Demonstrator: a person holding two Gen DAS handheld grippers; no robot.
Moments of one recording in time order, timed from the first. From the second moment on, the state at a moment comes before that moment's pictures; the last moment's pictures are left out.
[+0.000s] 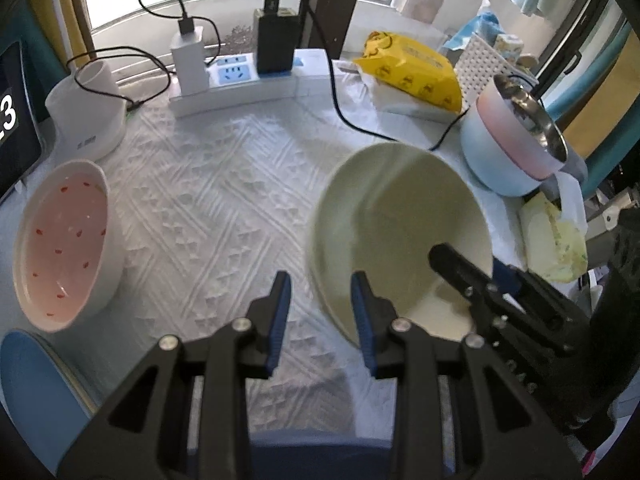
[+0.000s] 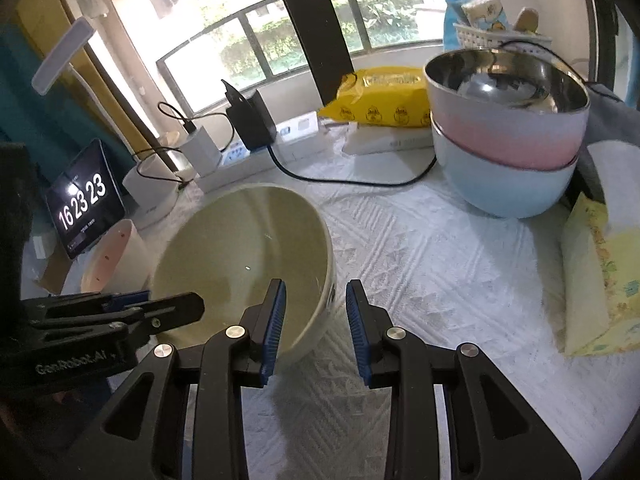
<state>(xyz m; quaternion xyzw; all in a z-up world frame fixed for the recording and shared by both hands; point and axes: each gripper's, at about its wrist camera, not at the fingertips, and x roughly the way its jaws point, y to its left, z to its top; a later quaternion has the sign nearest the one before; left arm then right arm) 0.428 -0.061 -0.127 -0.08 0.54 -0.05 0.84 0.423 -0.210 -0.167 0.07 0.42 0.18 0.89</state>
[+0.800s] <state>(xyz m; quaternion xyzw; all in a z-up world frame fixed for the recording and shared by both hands) 0.414 -0.084 -0.114 -0.03 0.49 -0.08 0.87 0.413 -0.220 -0.158 0.10 0.40 0.19 0.89</state>
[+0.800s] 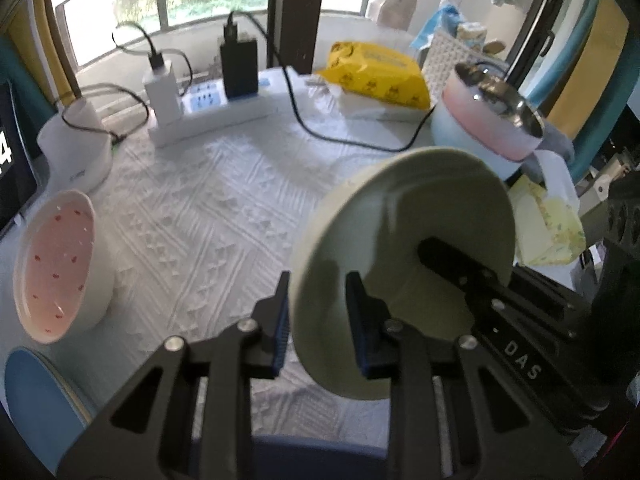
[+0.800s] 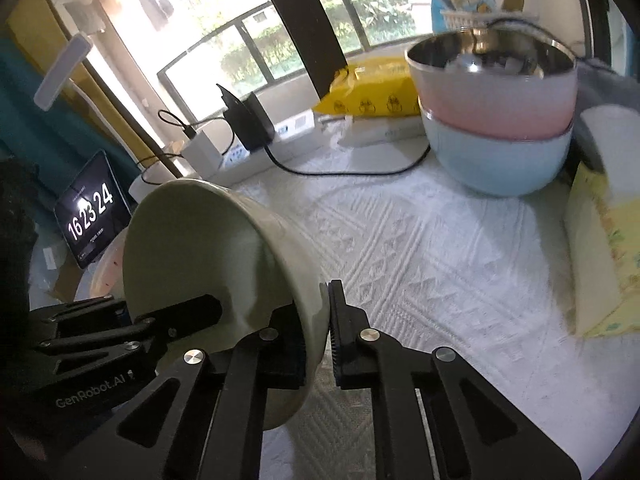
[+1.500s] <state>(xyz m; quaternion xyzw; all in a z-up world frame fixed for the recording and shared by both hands) 0.367 -0.089 -0.053 -0.02 0.40 -0.10 0.91 0.372 -0.228 -0.095 0.10 0.33 0.18 0.92</state>
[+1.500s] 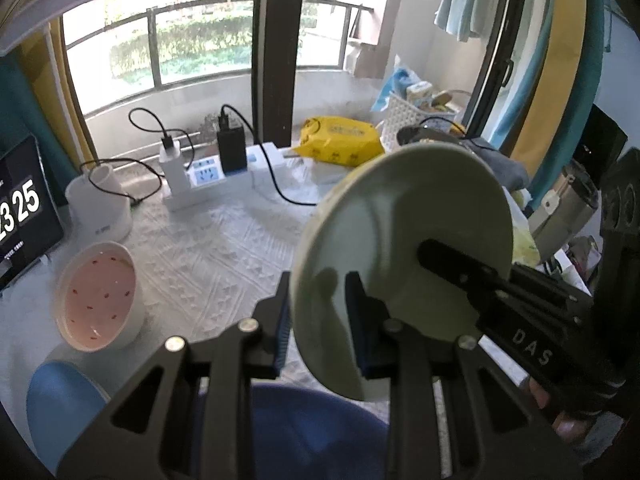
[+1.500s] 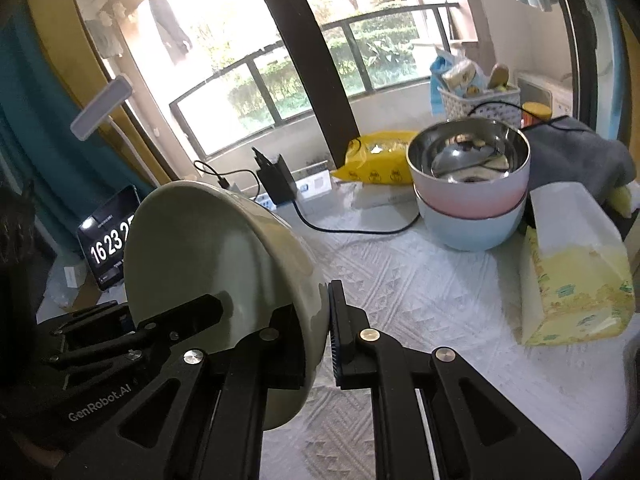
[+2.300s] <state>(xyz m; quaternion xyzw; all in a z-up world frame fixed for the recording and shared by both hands) 0.318 -0.063 -0.029 -0.04 0.38 -0.10 0.92 0.327 -0.207 -0.071 0.09 0.33 0.20 0.92</state>
